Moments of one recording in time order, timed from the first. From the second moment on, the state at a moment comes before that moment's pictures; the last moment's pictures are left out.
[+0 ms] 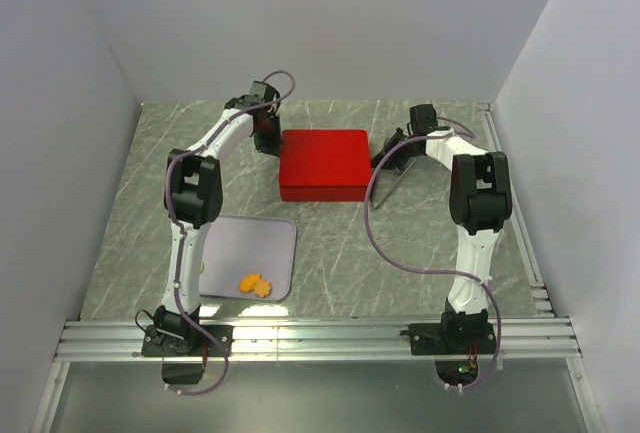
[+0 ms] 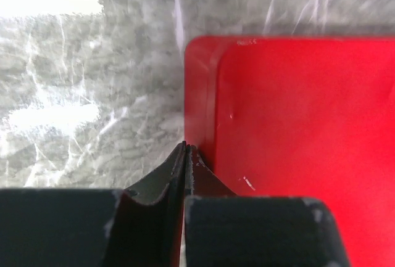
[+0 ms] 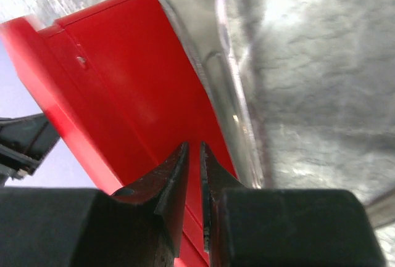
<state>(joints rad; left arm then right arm) -0.29 2.35 2.08 -0.78 0.11 -0.41 0.09 2.15 1.55 -0.42 -0.50 0.86</state>
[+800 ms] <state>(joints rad) -0.34 2.24 1.92 -0.83 0.05 -0.36 0.11 2.14 1.52 -0.39 -0.45 0.90</state>
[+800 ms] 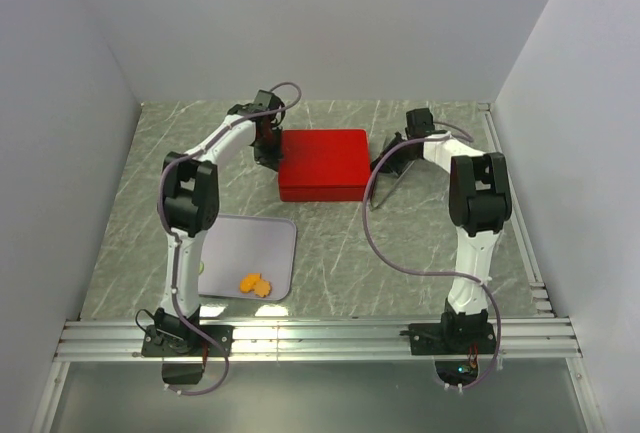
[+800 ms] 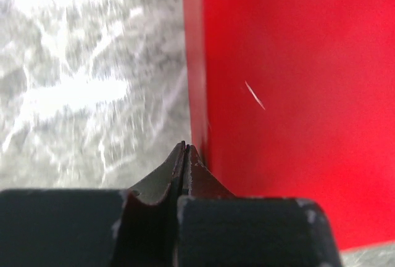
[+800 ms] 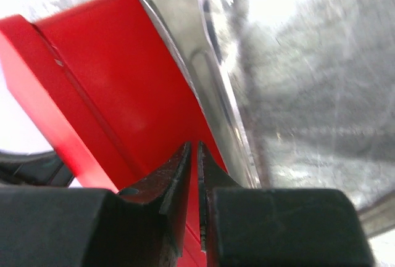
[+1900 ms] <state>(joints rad) -0.40 1.80 1.48 -0.81 0.00 -0.40 0.13 1.89 1.69 -0.77 -0.18 0.77</state>
